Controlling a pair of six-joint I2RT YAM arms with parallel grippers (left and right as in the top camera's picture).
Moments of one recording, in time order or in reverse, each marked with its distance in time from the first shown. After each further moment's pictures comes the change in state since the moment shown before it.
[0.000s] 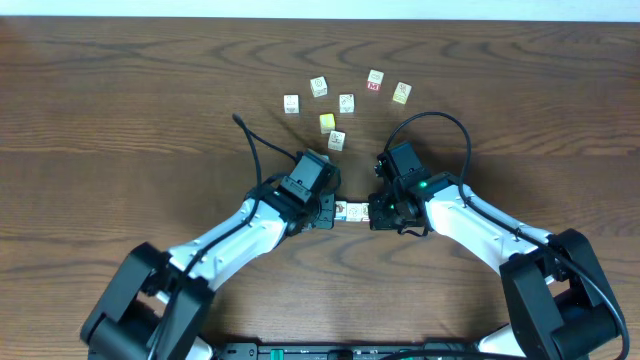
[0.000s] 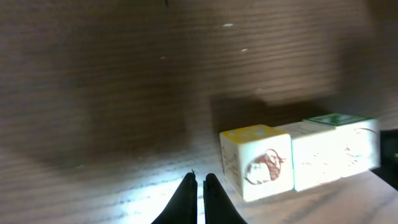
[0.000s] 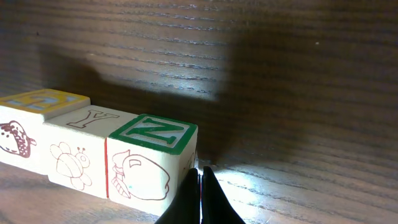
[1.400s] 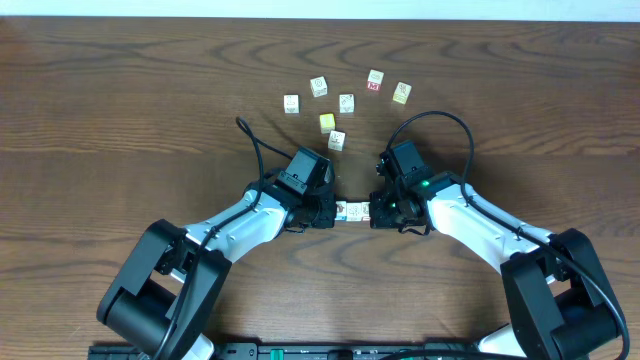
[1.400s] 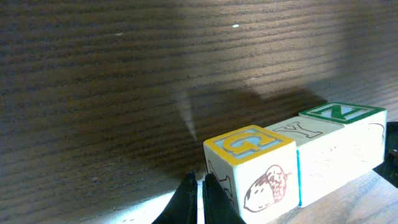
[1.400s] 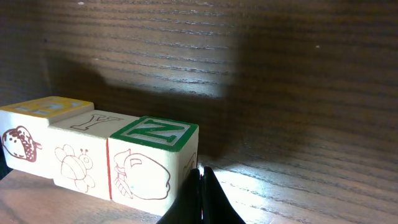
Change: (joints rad) left arm 0.049 0.096 0.000 0.061 0.202 0.005; right arm -0.010 0.000 0.000 0.011 -0.030 0.006
